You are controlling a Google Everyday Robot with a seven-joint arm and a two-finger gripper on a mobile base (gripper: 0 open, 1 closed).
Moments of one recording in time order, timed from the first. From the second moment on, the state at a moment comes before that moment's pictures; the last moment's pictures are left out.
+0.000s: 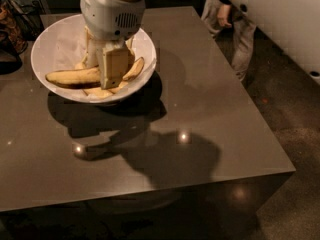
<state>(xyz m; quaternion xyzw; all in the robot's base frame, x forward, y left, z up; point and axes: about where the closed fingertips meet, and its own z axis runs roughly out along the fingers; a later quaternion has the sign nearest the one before) 0.478 0.103 0.982 -0.87 0.46 0.07 0.16</state>
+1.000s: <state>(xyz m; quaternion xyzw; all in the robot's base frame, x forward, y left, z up) 0.384 0.065 0.973 -0.84 0.52 0.09 0.15</state>
